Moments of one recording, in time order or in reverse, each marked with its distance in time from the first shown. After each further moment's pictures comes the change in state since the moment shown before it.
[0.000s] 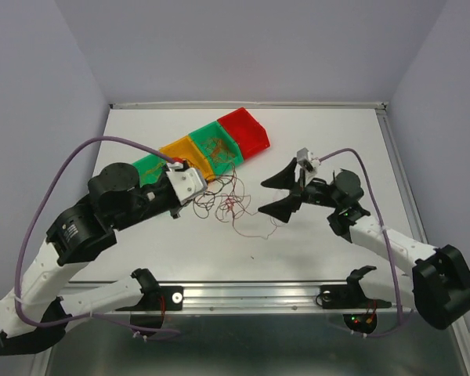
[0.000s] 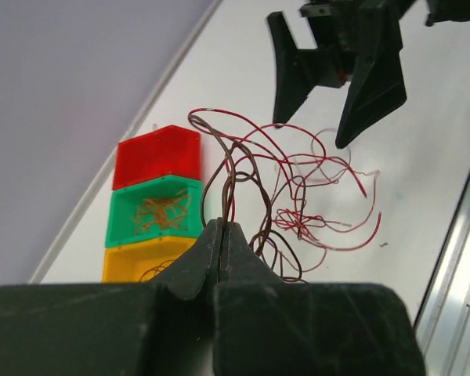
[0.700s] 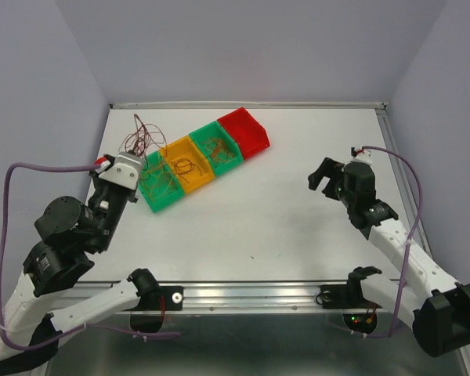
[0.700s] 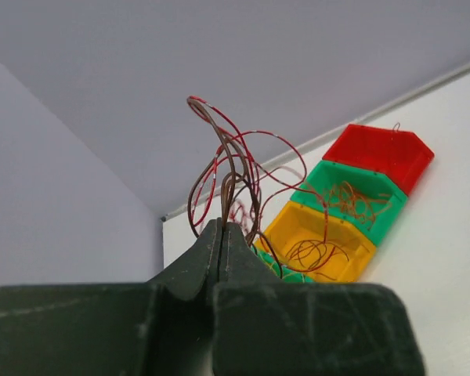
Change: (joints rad) left arm 0.000 -0.214 -0.169 0.270 -0.683 0.101; right arm -0.169 -0.172 0.122 -0.914 0.985 0.127
